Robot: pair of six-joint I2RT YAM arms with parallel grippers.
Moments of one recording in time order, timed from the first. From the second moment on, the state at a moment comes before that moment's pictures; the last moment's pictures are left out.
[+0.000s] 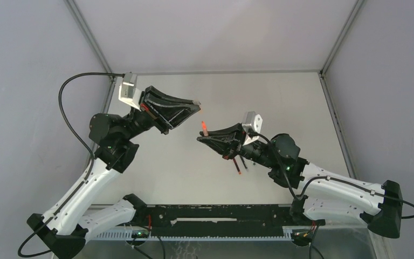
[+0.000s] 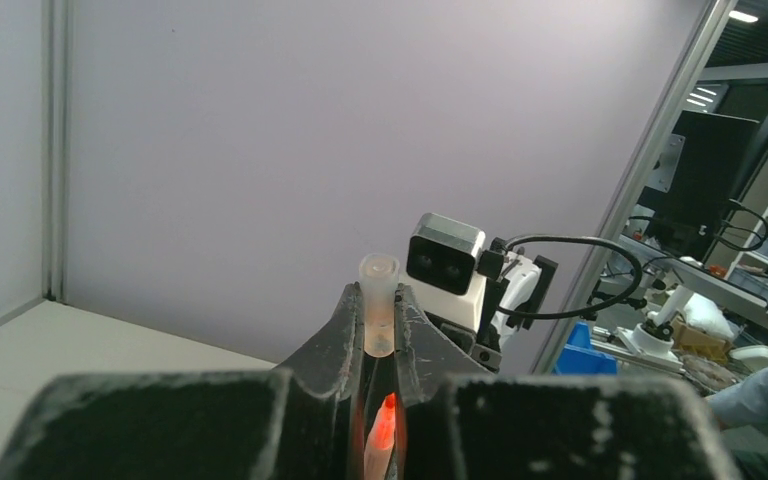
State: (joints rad) left arm -0.62 0.92 1.07 0.48 0.63 -0.73; right arm 1.09 0.97 0.80 0.54 -0.17 0.10
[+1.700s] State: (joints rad) left arm -0.62 0.97 1.07 0.51 0.74 -0.75; right arm 1.10 0.94 0.81 0.49 -0.08 0.04
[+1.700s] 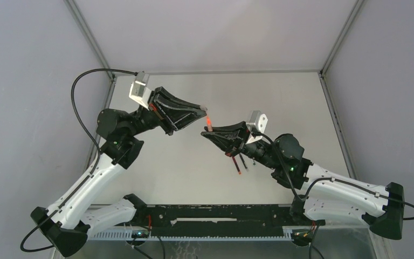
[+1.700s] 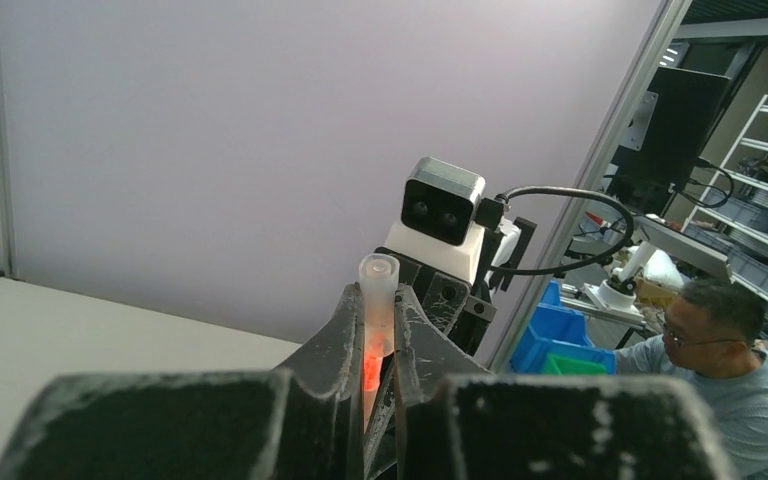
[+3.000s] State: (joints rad) left arm -0.64 0.98 1.16 0.10 0.76 -0.44; right arm 1.07 0.94 0.81 0.44 0.02 0.09
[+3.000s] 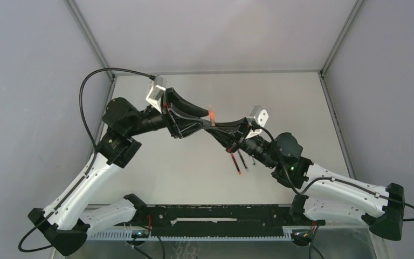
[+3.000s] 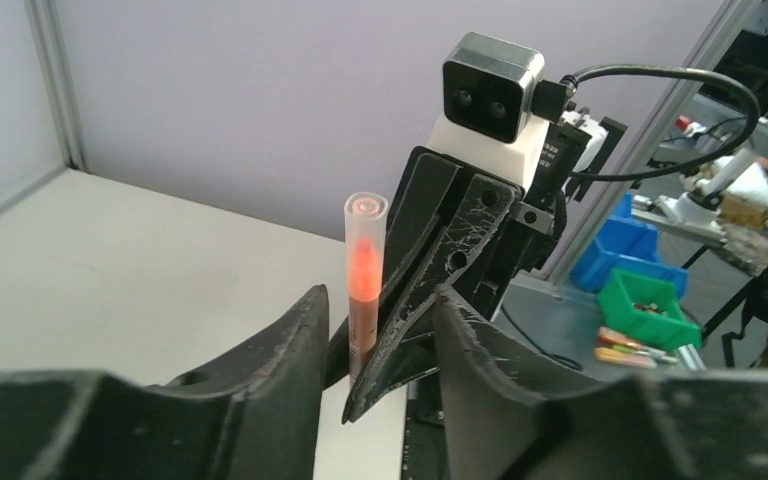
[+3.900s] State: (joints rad) left arm -0.64 1.03 1.16 0.20 0.68 -0.50; right arm 1.07 0.95 0.81 0.42 -0.02 0.11
